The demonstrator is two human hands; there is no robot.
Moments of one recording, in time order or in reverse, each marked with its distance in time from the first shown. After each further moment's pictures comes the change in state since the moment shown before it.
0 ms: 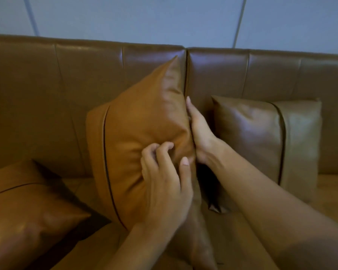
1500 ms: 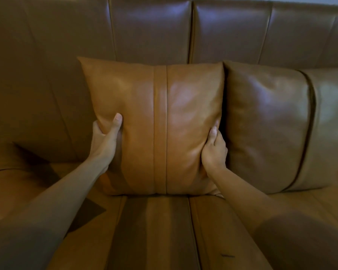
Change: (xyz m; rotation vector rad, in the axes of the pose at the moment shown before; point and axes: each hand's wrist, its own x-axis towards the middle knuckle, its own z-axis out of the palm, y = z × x) left_hand 0.089 -0.199 0.026 -0.469 -0.122 -0.623; right_hand 0.039 0.160 -0.106 -0.624 0.801 -0.194
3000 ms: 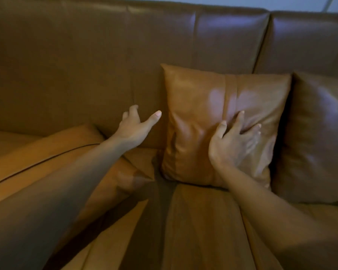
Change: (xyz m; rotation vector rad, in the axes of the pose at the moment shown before) left_hand -0.004 0.046 -0.138 0.568 -0.169 -0.024; right_hand -0.106 -0.111 0.085 -0.416 0.185 -0.129
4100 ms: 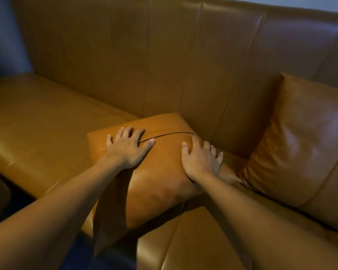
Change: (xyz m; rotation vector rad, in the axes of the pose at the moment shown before) left_hand -0.110 -0.212 -0.167 0.628 0.168 -0.230; right_hand -0.215 -0.145 0.119 -0.349 -0.773 -0.514
